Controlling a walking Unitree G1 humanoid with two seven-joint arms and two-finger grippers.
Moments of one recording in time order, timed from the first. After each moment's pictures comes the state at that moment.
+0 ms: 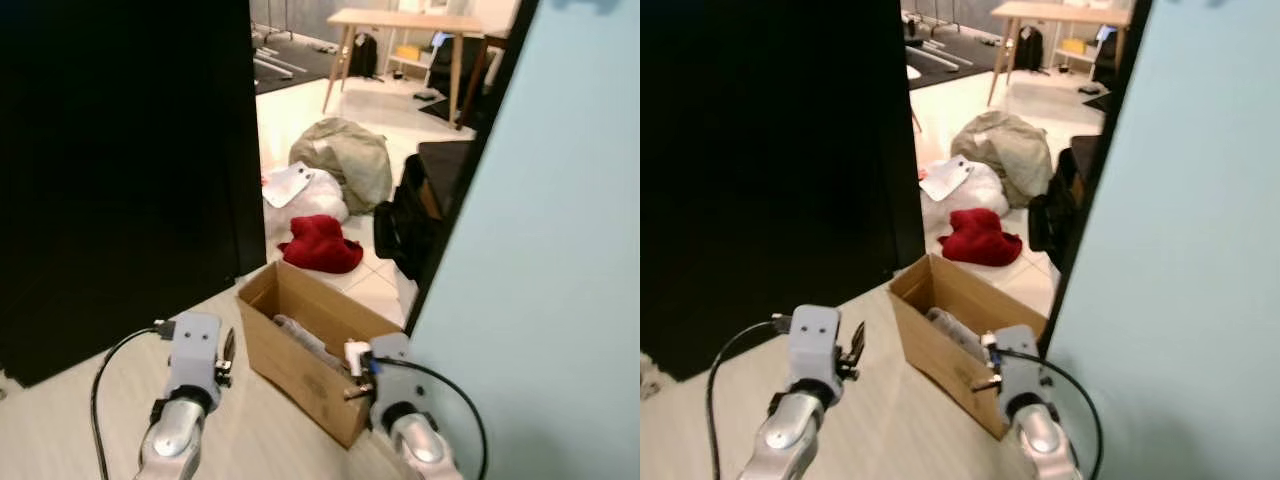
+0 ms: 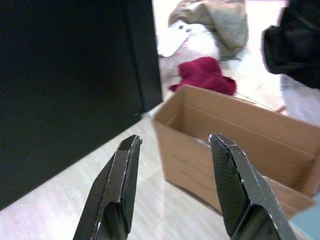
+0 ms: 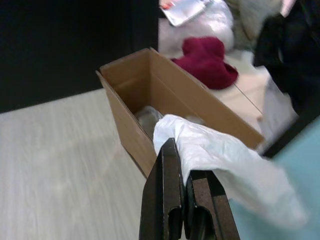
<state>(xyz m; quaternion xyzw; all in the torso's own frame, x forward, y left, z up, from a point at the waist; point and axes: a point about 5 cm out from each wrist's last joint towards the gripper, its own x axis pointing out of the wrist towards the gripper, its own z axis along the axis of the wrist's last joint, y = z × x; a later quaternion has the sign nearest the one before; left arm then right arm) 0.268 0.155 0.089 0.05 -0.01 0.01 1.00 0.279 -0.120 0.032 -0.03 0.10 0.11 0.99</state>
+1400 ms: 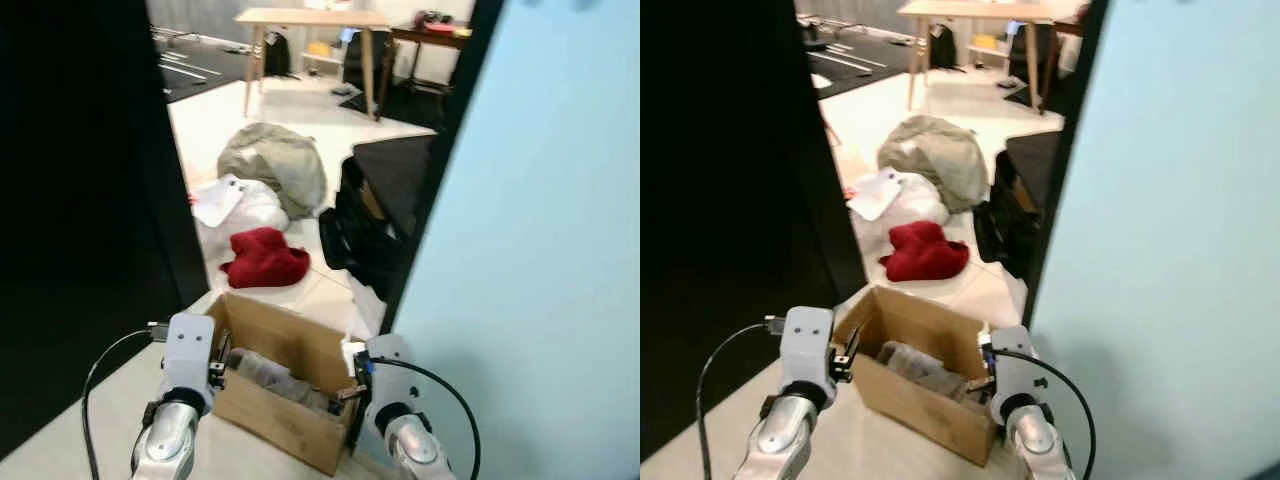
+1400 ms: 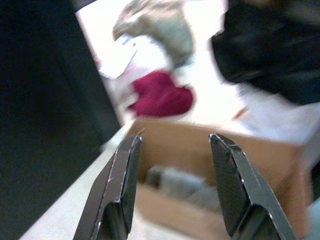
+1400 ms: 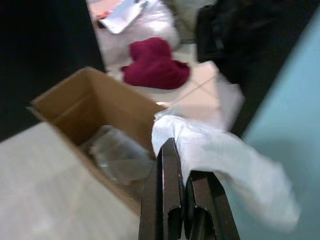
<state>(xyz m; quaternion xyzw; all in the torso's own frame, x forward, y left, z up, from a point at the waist) 0.266 0.161 0.089 0.06 0.00 0.02 1.00 0.277 -0.110 0.031 -0.03 0.10 0.12 0.99</state>
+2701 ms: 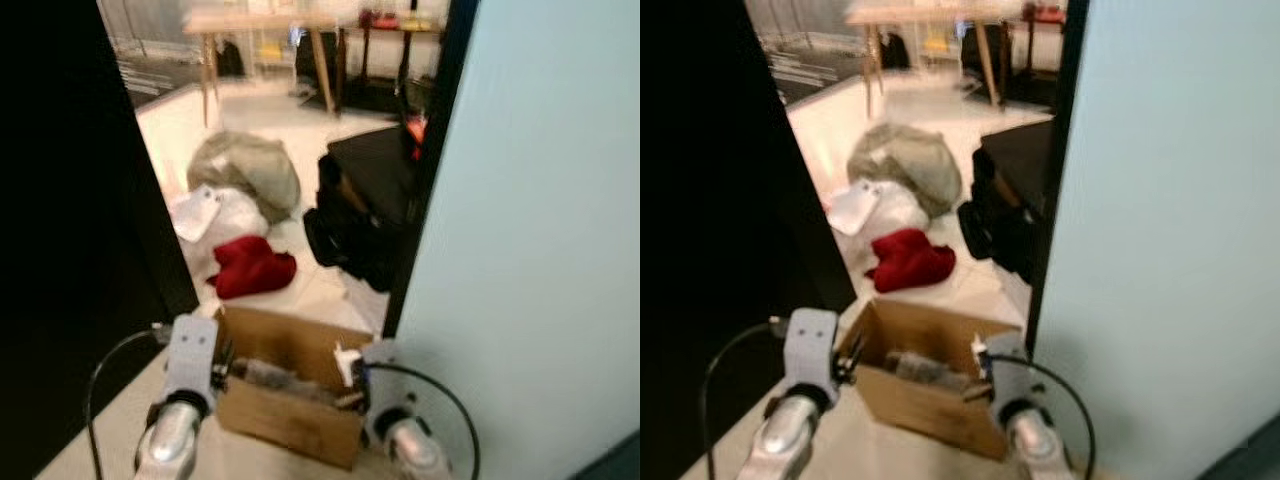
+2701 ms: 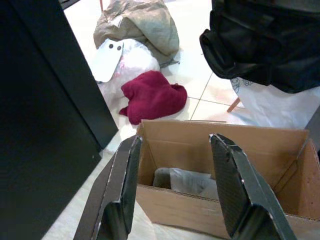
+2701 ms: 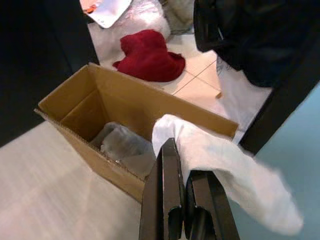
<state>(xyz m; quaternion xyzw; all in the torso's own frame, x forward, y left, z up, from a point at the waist) 0.267 0.163 0.088 0.06 0.01 0.01 1.00 0.277 -0.109 0.028 -0.03 0.12 0.12 0.98</state>
